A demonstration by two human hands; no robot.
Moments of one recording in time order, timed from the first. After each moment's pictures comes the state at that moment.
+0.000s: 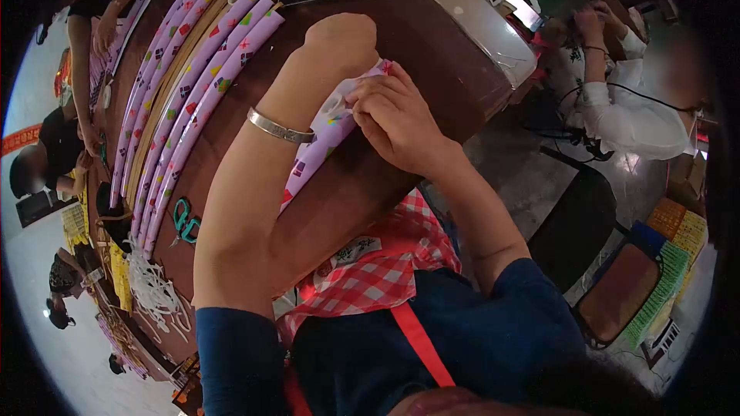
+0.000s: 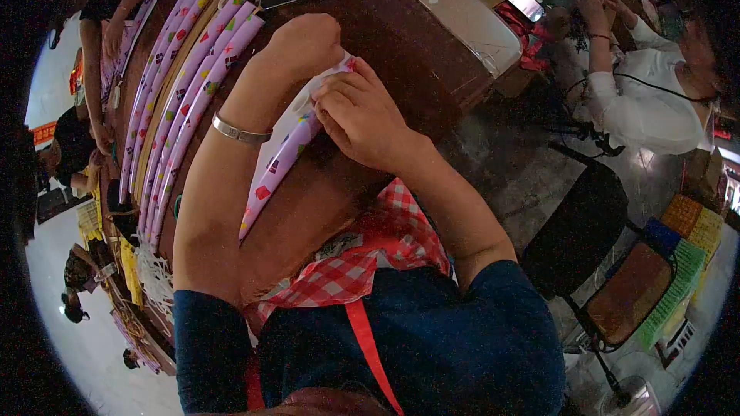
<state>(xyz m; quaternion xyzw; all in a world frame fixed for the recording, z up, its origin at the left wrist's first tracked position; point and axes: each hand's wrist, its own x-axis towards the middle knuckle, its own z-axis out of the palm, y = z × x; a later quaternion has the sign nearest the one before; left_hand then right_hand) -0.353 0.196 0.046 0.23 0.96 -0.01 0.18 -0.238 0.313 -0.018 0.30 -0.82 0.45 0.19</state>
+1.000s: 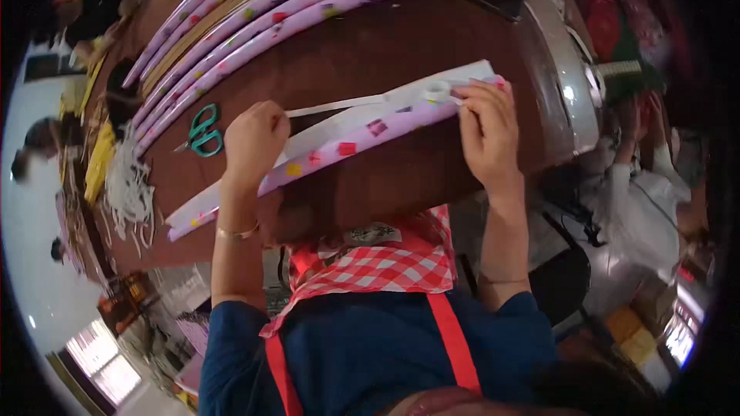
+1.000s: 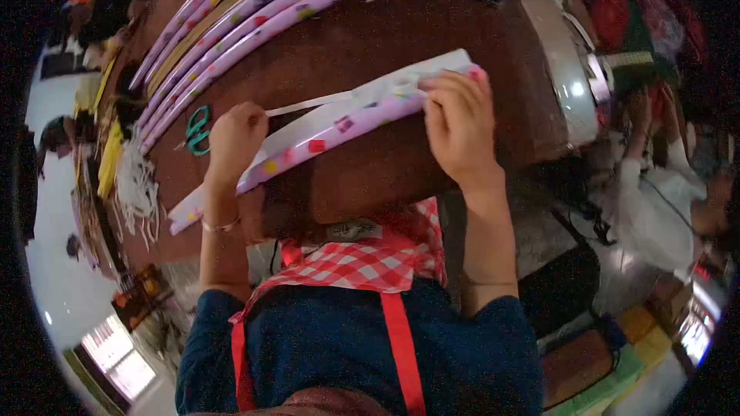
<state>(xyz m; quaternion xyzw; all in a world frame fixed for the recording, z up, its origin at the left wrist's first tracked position) -0.147 -0.005 0.030 -0.10 0.99 0.14 -0.03 -0.242 0.314 -0.012 0.33 -0.83 0.41 0.19</state>
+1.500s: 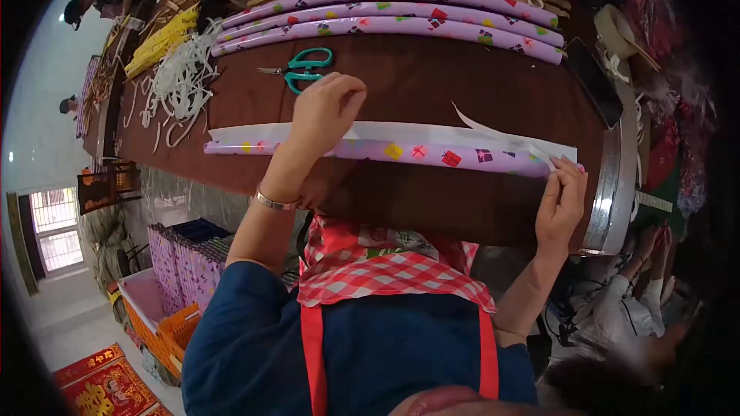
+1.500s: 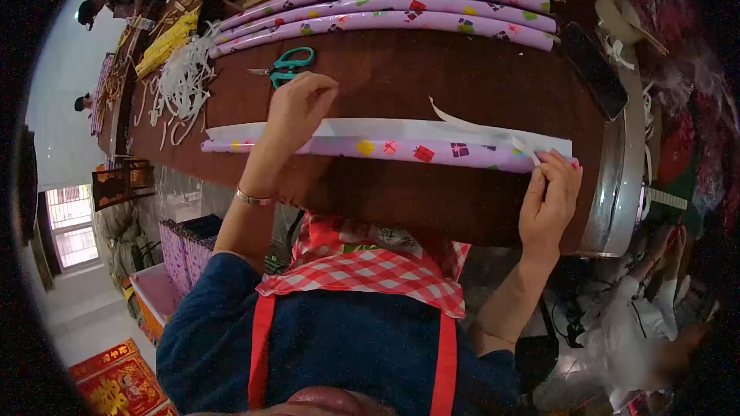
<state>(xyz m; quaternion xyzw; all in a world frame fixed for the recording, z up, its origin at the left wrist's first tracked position) -0.096 -0.037 0.031 -0.16 0.95 0.21 -0.17 -0.240 0.316 -0.004 0.34 -0.86 0.37 0.12</state>
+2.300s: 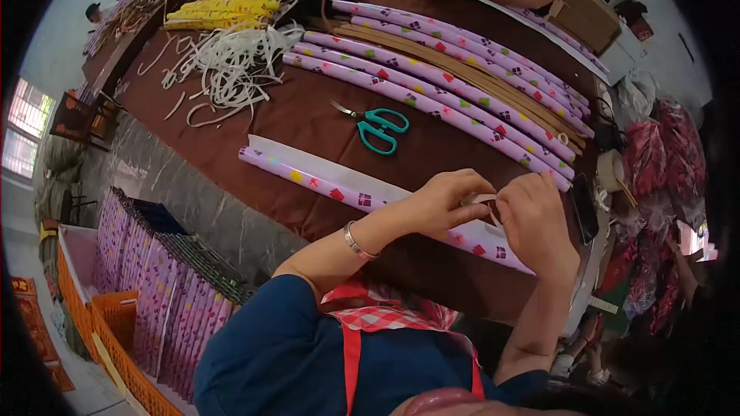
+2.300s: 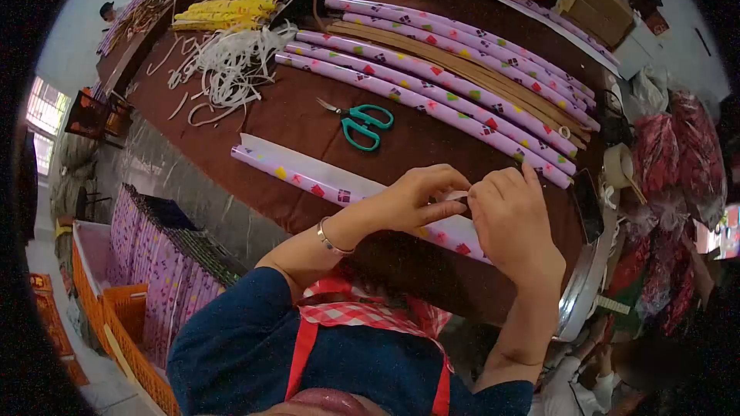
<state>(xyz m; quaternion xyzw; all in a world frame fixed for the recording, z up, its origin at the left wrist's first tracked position) -0.118 0.000 0.047 0.02 0.79 0.58 -0.21 -0.237 0.144 0.147 0.70 -0.70 0.17 0.06</state>
